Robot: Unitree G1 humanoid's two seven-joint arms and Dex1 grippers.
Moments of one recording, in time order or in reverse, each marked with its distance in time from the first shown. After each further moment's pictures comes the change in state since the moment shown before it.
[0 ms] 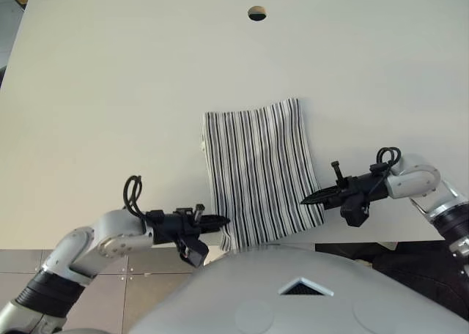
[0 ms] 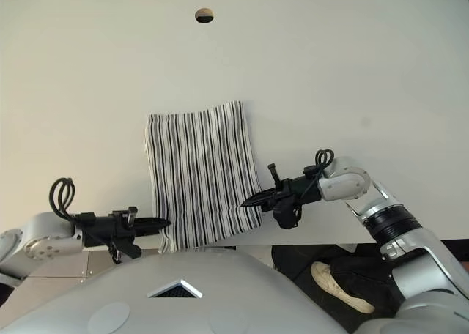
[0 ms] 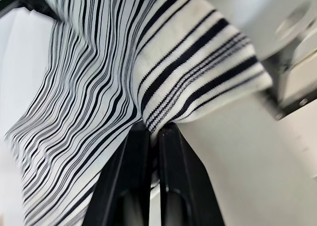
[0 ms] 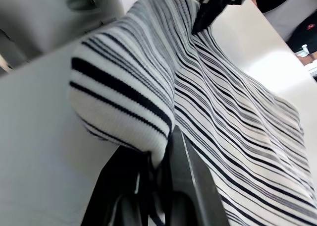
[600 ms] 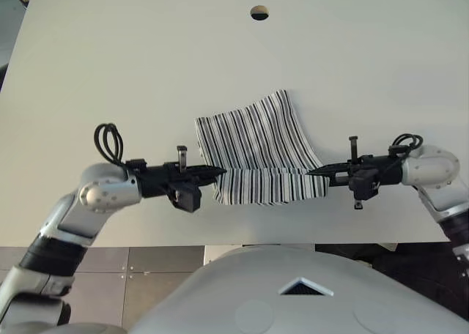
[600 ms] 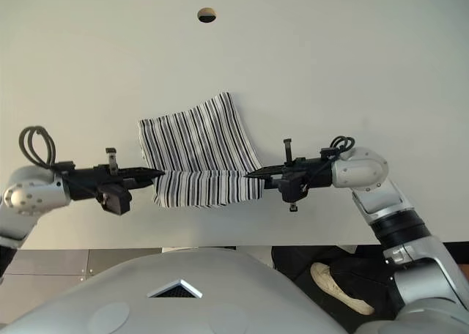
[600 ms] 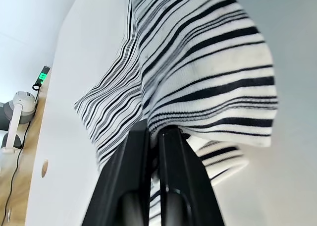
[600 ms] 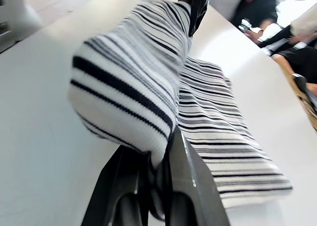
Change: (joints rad) left arm -0.398 -0.059 0.038 0.249 -0.396 0.066 -0.154; right arm 0.091 0.039 -0.241 -0.117 0.092 0.260 -0.057
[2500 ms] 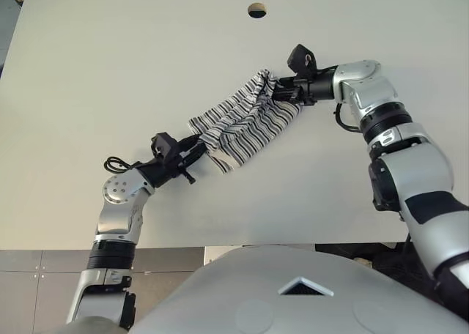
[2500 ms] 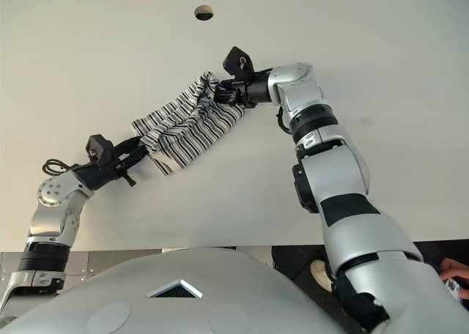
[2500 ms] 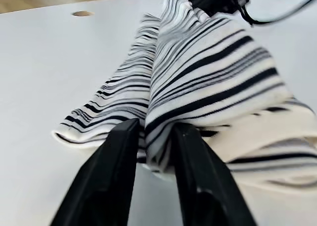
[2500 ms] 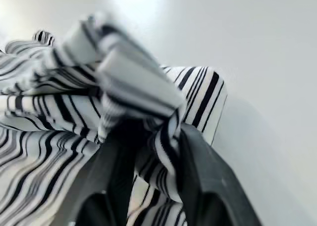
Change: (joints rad) left arm 0.079 -0.449 0.245 0.230 -0.437 0.596 0.053; right arm -0.843 0.673 -0.181 1.059 -0.200 0.804 -0.111
